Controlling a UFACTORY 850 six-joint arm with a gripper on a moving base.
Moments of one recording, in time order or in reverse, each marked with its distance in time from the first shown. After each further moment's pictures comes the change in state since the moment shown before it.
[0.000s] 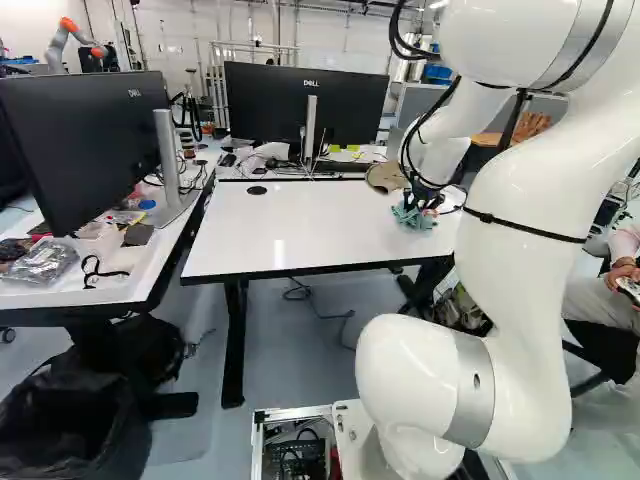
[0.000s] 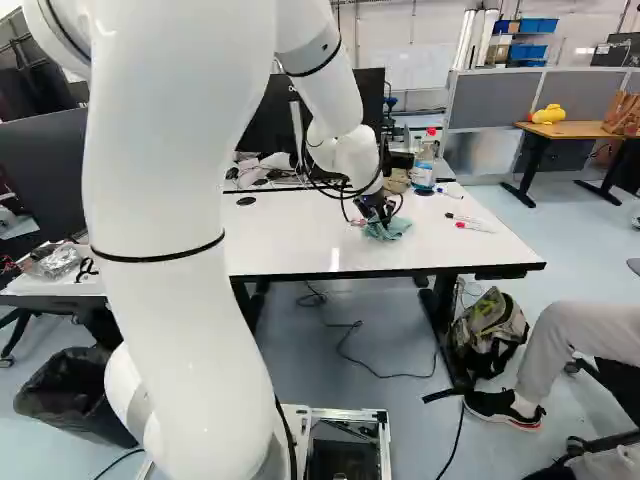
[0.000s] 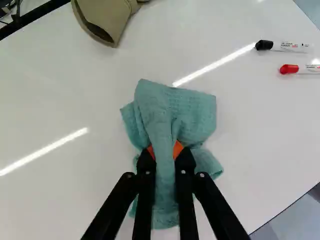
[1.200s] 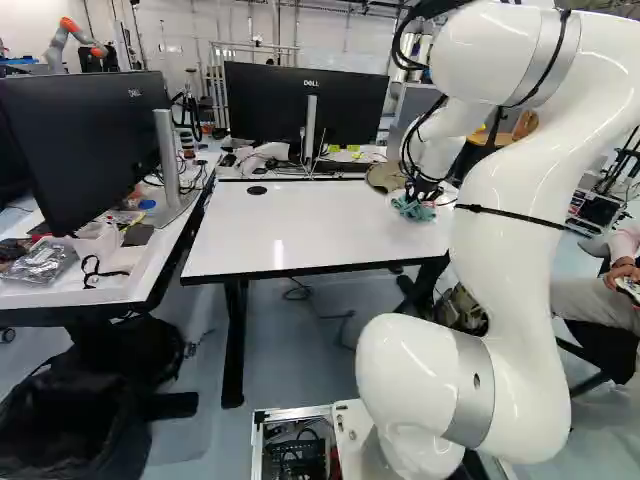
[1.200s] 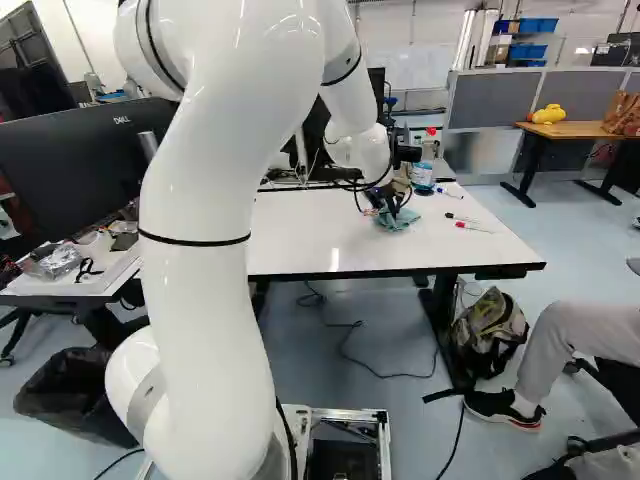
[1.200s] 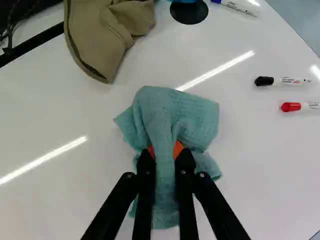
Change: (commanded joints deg) arm 0.6 -9.4 -12.0 0.0 0.0 0.0
